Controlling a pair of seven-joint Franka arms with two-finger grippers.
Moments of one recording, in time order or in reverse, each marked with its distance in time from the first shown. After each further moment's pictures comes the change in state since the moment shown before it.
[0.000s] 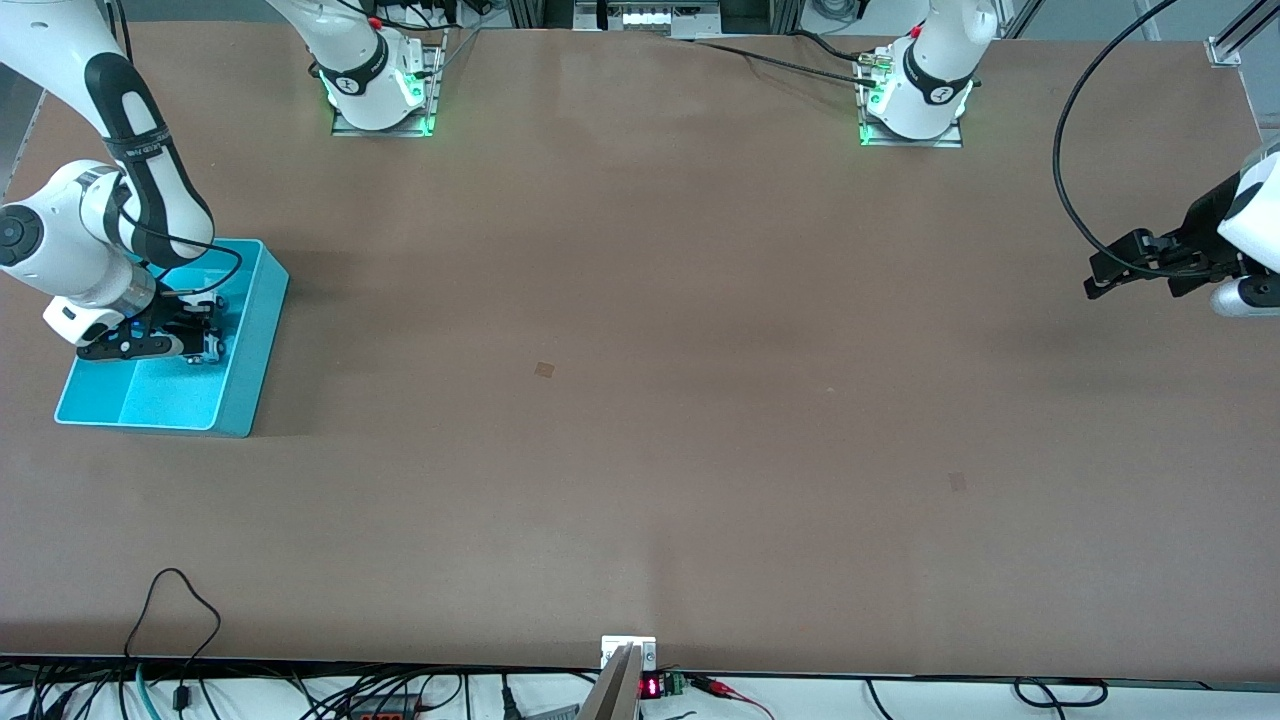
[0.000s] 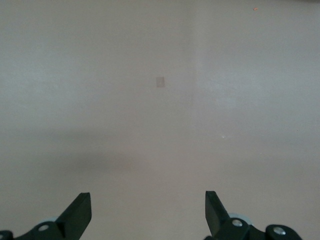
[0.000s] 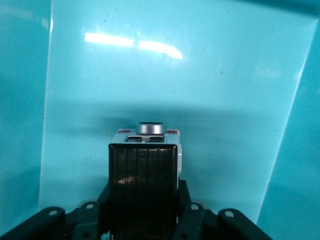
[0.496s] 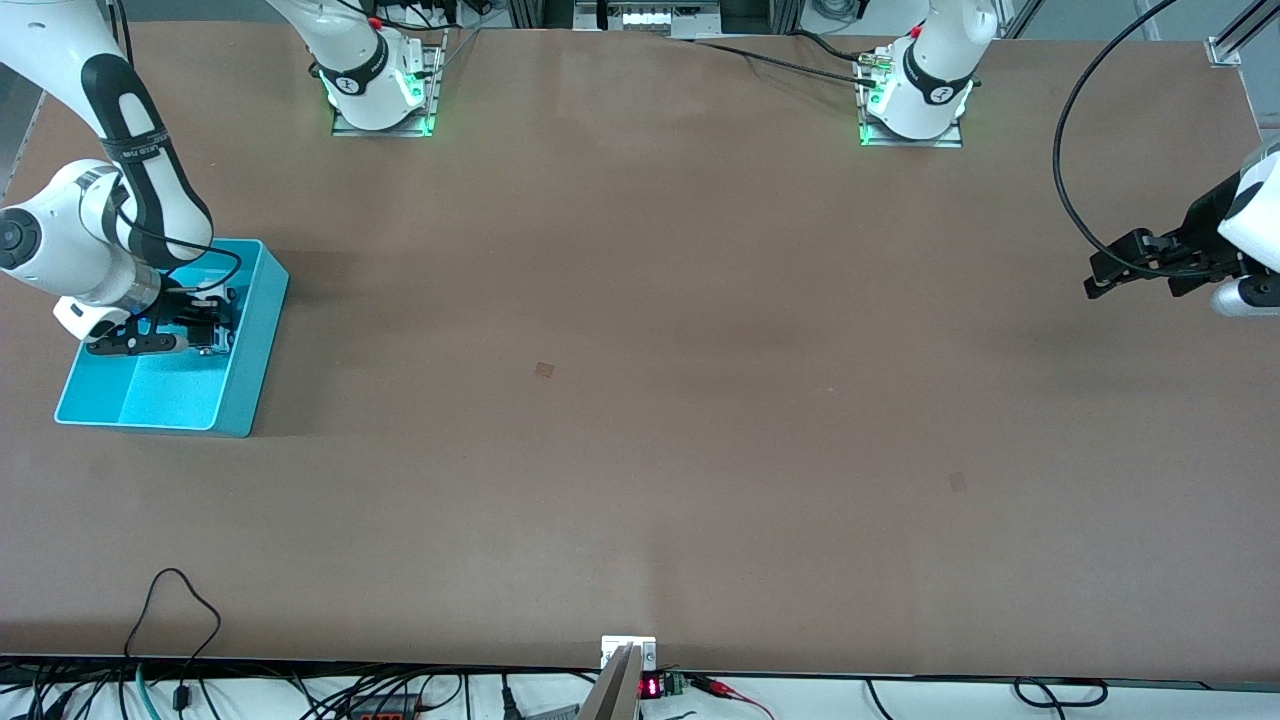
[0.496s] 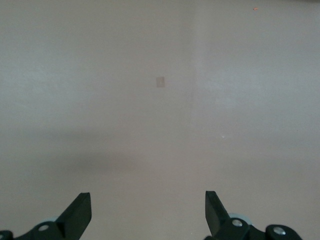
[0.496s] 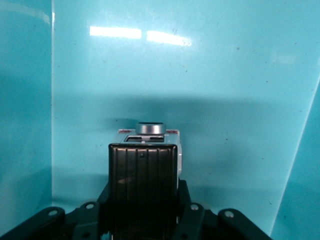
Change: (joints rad) left arm 0.000 0.000 0.000 0.000 0.000 -0.001 0.000; right arm 0.000 0.000 0.000 -0.001 0.041 -0.049 0.000
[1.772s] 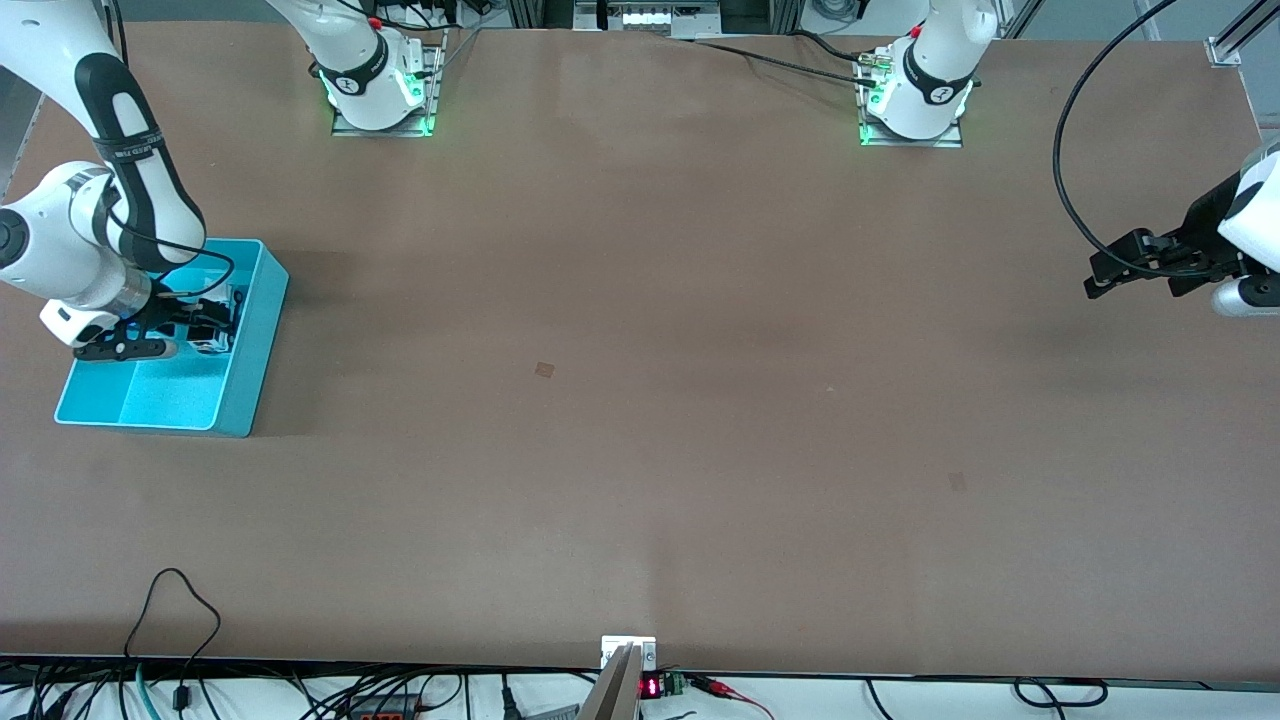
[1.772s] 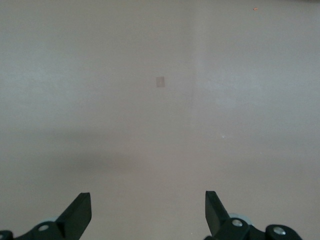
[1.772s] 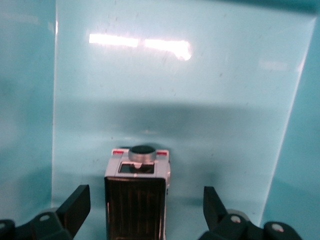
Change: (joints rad) left arm 0.000 0.000 0.000 0.000 0.000 0.000 0.000; right arm 0.001 0.000 0.001 0.054 0.000 -0.014 -0.003
